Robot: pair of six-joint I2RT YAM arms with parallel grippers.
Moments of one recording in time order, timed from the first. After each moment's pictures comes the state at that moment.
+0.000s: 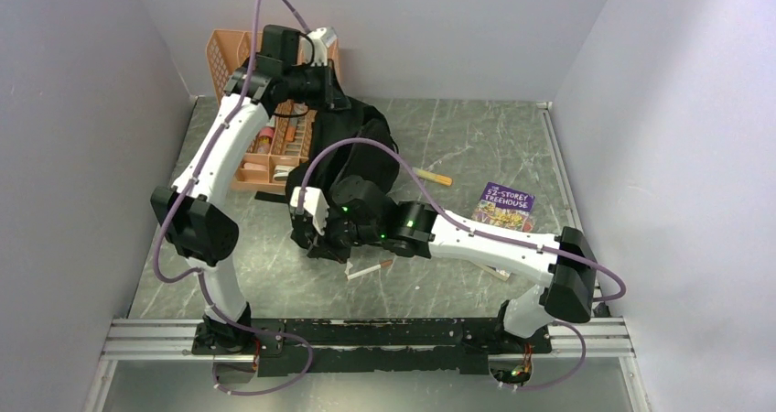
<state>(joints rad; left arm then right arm) -0.37 1.86 2.04 -0.78 0.44 -0.25 1.19 1.52 1.32 -0.32 -0.32 -0.07</state>
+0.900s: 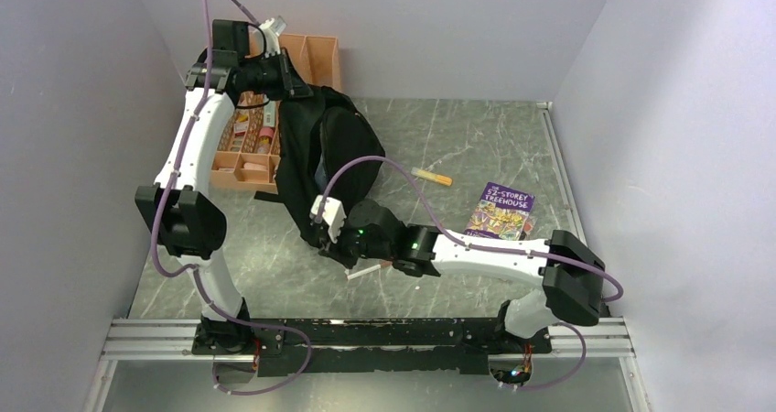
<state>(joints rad) -0.12 1.87 2.03 -0.76 0.58 -0.27 1.19 1.49 0.98 0.06 -0.13 -0.01</state>
